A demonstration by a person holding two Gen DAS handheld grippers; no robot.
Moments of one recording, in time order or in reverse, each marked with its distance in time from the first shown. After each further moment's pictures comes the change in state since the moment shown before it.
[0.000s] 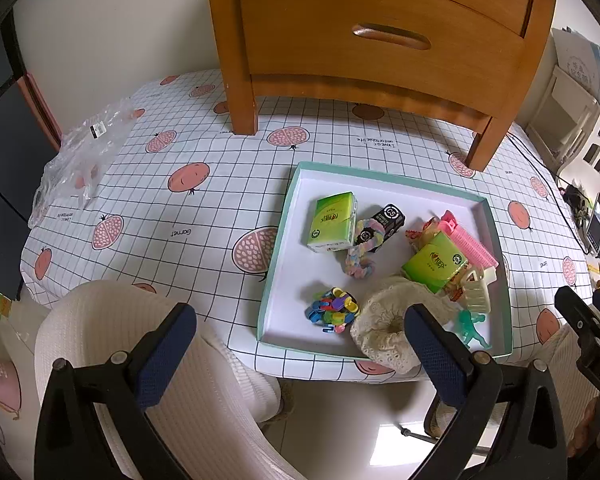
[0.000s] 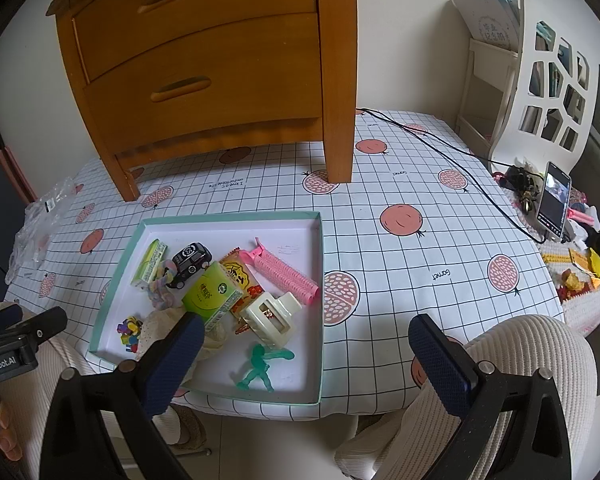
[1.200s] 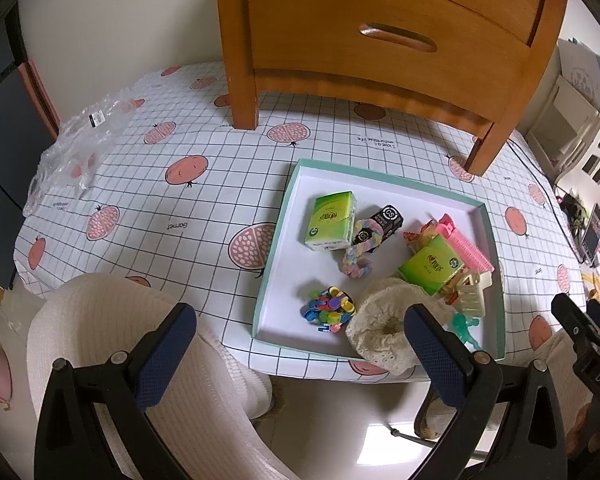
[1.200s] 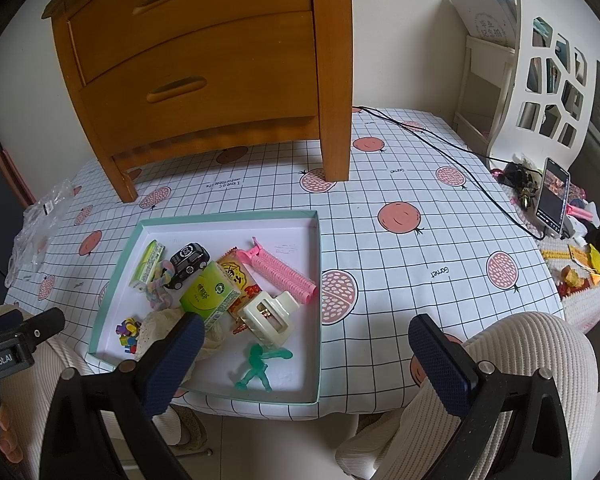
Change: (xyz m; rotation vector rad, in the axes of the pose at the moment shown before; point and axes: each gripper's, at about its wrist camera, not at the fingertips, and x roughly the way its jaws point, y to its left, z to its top) left arm 0.001 0.008 0.001 -0.040 0.014 -0.034; right arm 0.001 -0.004 0.003 0.005 0.009 0.010
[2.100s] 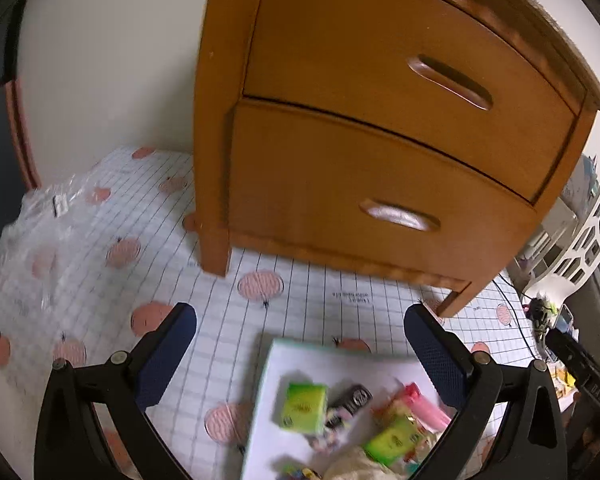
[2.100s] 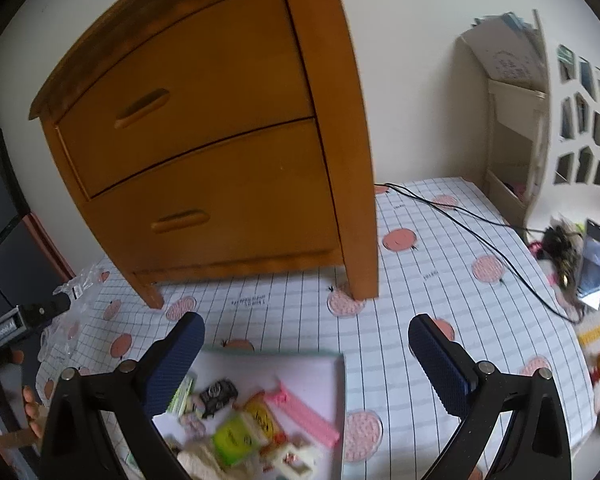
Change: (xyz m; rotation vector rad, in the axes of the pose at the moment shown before) left arm -0.001 0.025 0.152 -0.047 -0.272 -0.169; right arm 0.024 -0.010 0.135 0.039 -0.200 0.161
